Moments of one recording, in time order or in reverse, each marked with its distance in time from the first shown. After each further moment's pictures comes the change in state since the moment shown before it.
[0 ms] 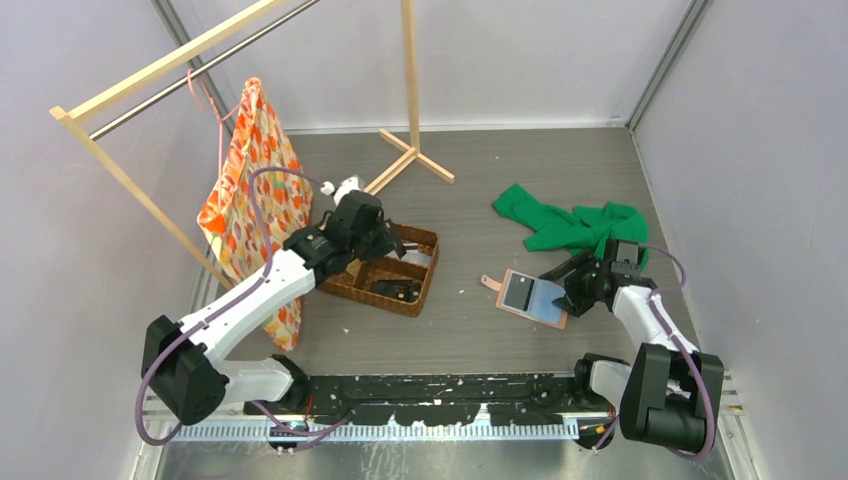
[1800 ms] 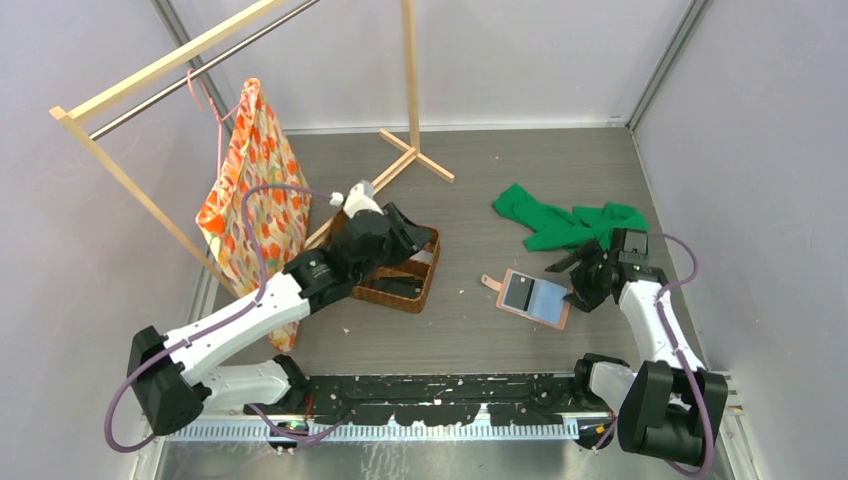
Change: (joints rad) left arm -0.176 -0.143 -0.142 0.261 -0.101 -0.264; right arm 0.000 -0.057 0.104 -0.191 0.072 -0.041
